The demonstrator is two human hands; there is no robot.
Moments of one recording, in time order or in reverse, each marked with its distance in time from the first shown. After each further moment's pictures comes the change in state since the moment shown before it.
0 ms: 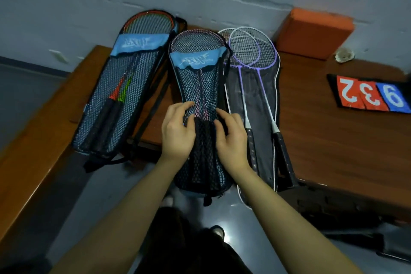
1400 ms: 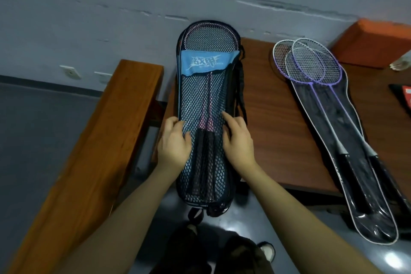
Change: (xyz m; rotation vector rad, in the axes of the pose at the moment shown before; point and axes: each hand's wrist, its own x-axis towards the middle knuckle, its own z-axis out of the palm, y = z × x) left_hand 0.141 -0.252 -0.158 0.259 -0.418 -0.191; right_hand 0.074 -0.087 0.275 -0.308 -0.130 0.130
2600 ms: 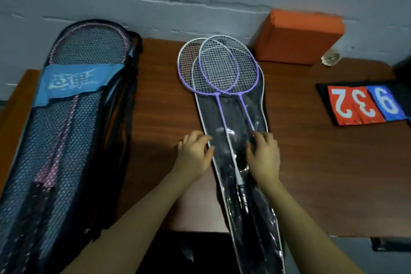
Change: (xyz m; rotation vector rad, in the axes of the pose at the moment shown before) left_hand 0.042 0.285 0.246 -0.024 -0.335 0.198; right_hand 0.062 0.323 -0.221 -0.305 0.103 0.321
